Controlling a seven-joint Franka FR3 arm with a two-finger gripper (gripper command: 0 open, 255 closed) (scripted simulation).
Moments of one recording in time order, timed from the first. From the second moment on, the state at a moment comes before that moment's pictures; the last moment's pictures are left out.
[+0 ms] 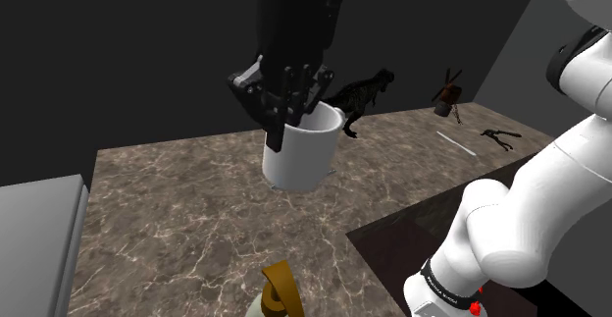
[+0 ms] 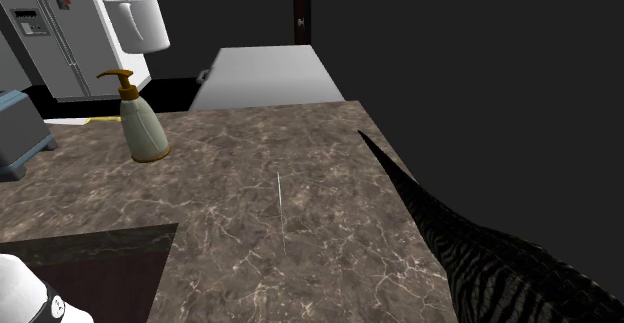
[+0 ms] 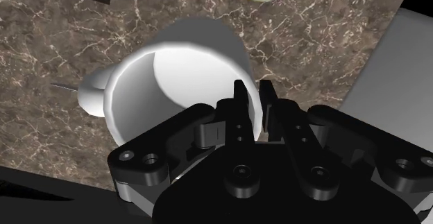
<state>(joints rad) 0.37 -0.21 0.49 -1.60 0.08 1.43 0.87</state>
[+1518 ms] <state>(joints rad) 0.72 0.28 0.80 -1.18 -0.23 1.39 1.47</state>
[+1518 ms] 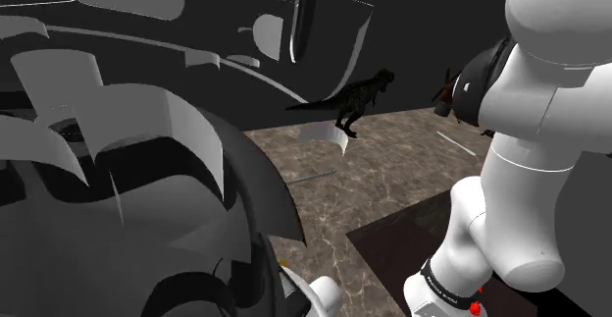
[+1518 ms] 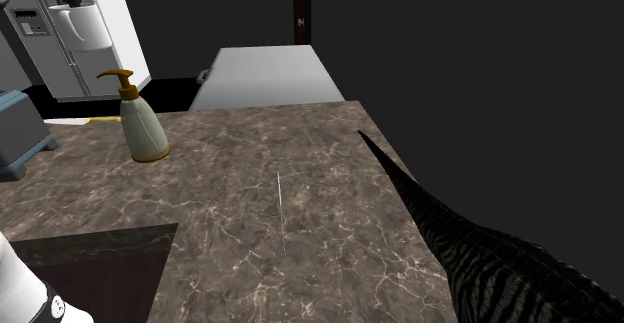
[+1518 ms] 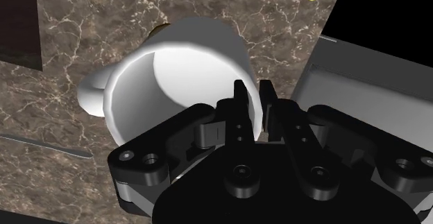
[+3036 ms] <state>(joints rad) 0.62 0.16 0.80 -1.63 -0.14 1.75 1.44</state>
